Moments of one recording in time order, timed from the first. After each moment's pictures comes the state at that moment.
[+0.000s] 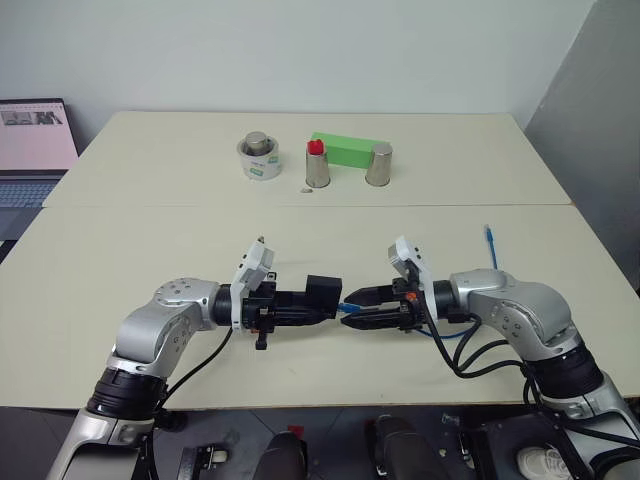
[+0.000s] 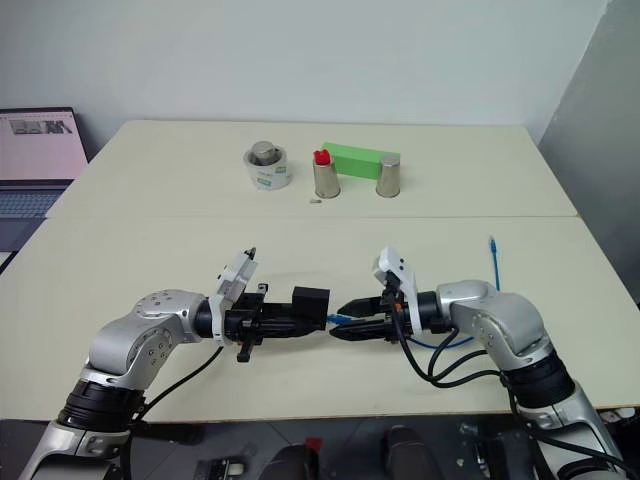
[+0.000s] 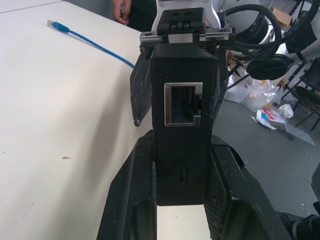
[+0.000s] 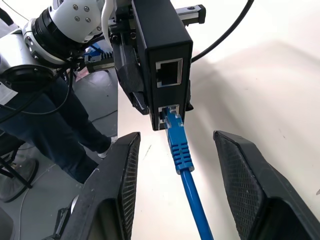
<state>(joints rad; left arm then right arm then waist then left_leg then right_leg) -0.37 0.64 -0.08 -0.06 -0.61 0.56 -1.32 -0.54 -0.52 0.26 -0.22 0.65 0.91 0.98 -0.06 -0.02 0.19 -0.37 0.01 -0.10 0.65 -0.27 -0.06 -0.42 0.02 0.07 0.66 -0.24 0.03</state>
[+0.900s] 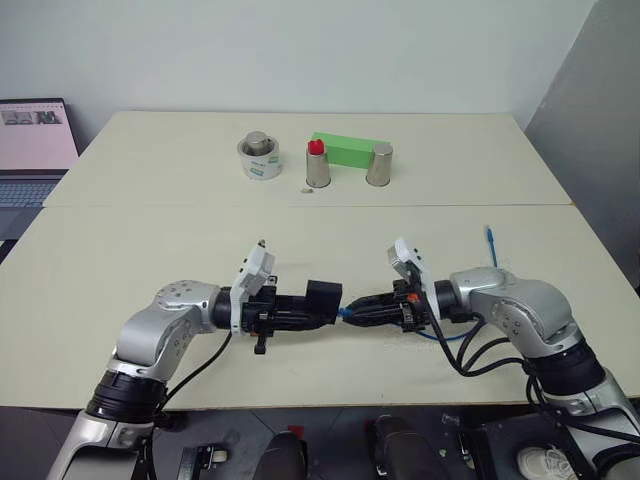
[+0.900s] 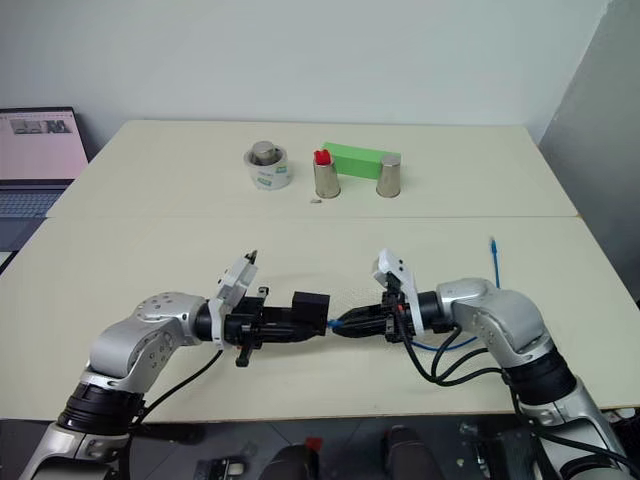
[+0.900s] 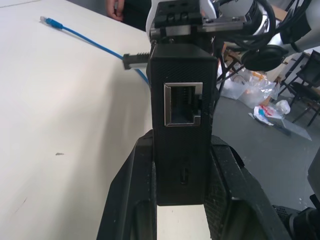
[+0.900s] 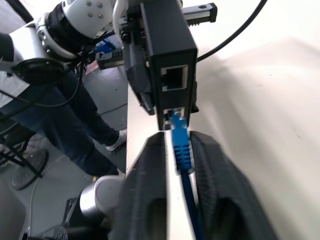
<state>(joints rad) -0.35 0.64 -0.09 -0.06 -0.59 0.54 -1.34 -0.55 -0.56 0.28 -0.22 0.64 0.90 1.05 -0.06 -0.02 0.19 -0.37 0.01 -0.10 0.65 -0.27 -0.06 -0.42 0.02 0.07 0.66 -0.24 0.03</state>
